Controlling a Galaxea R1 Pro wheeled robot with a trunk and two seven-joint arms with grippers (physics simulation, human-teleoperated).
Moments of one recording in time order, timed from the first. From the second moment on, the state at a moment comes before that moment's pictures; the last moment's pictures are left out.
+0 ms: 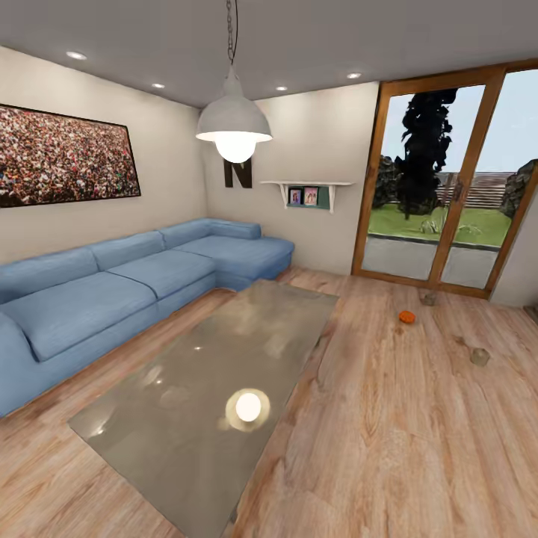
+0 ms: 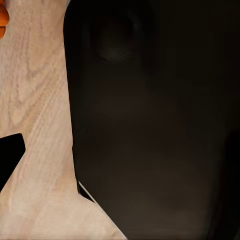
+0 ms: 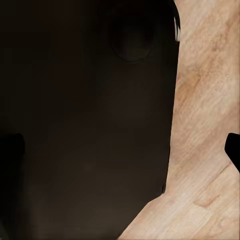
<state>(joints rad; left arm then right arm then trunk) 0.00 0.00 0.00 0.00 0.00 0.00 0.00 0.00 0.00 0.00 0.00 0.00 0.00 0.00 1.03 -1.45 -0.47</state>
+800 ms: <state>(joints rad) 0.00 -0.03 0.01 0.00 0.00 0.00 0.00 0.00 0.04 0.00 0.00 0.00 0.01 0.00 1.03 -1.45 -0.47</state>
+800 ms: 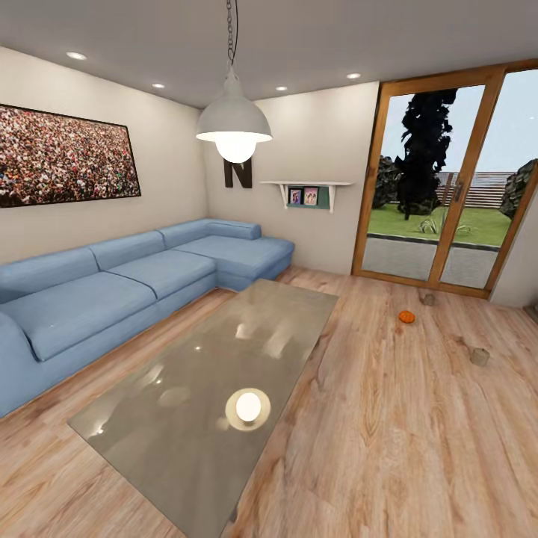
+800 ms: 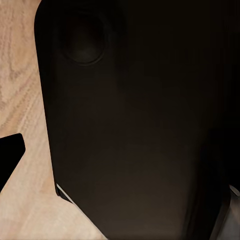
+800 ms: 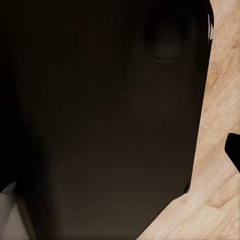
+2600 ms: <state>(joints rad) 0.00 -0.03 -0.01 0.00 -0.01 -0.03 0.00 0.00 0.03 -0.01 0.00 -0.01 0.01 0.00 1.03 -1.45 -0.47</state>
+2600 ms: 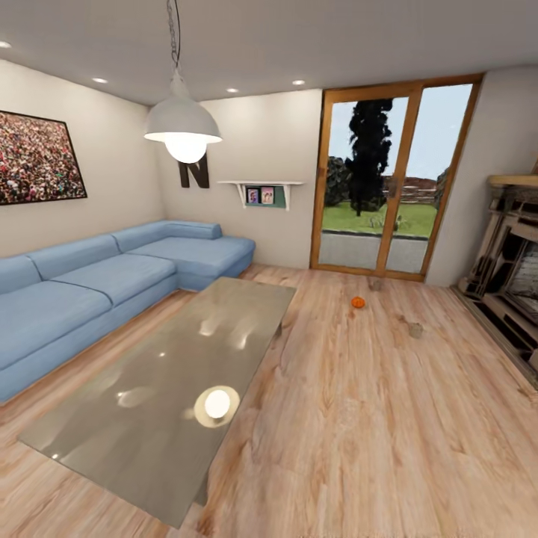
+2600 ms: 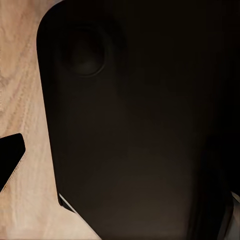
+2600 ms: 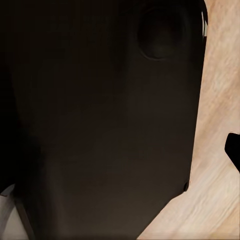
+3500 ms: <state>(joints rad) 0.00 -0.03 -0.01 0.00 -0.01 -0.07 0.00 0.00 0.03 -0.01 0.00 -0.03 -0.04 -0.06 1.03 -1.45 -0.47</state>
